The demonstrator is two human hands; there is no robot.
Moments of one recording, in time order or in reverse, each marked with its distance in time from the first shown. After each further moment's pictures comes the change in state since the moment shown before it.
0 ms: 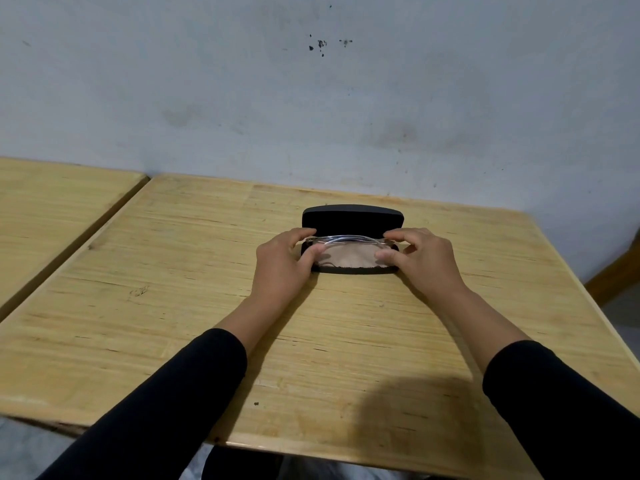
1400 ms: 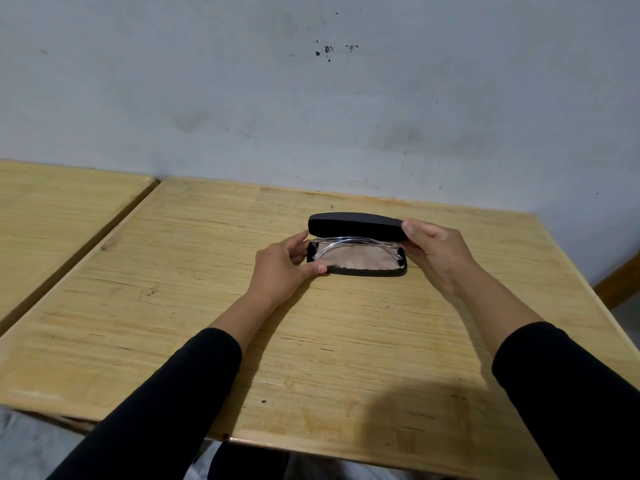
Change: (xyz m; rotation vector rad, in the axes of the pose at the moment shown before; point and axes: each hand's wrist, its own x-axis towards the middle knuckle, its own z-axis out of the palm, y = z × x) left_hand 0.000 -0.011 -0.013 -0.161 -0.223 -0.150; right_hand 0.021 0.020 -0.004 0.857 -0.109 0.330
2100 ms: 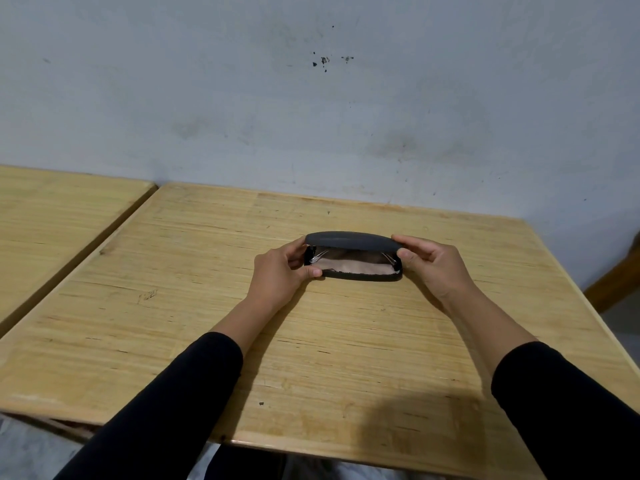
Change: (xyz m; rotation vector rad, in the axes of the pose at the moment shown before) left_hand -0.004 0.006 0.000 0.031 0.010 0.019; right_hand -0.028 0.000 -0.003 -0.357 -0.041 -0.198
